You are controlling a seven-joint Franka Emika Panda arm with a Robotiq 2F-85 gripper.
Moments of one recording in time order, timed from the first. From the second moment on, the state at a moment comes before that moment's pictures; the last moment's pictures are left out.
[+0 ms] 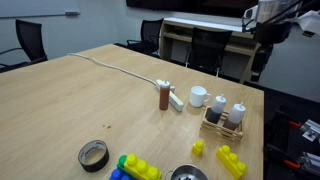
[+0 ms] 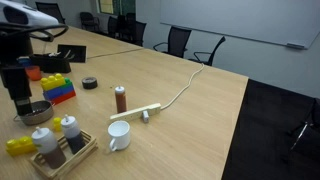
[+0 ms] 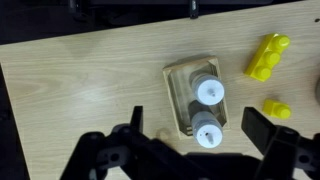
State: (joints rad) arm 0.11 -0.36 0.25 -2.52 0.03 2.01 0.28
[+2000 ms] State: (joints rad) arm 0.30 0.01 0.33 -2.67 0.35 2.66 0.55
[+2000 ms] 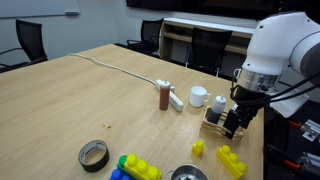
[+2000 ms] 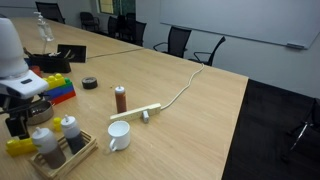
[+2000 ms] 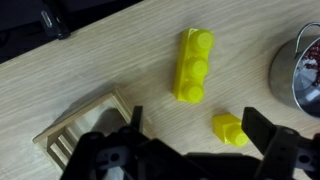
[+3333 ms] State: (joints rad) arm 0.36 0.23 0.36 -2.65 0.43 2.81 0.57
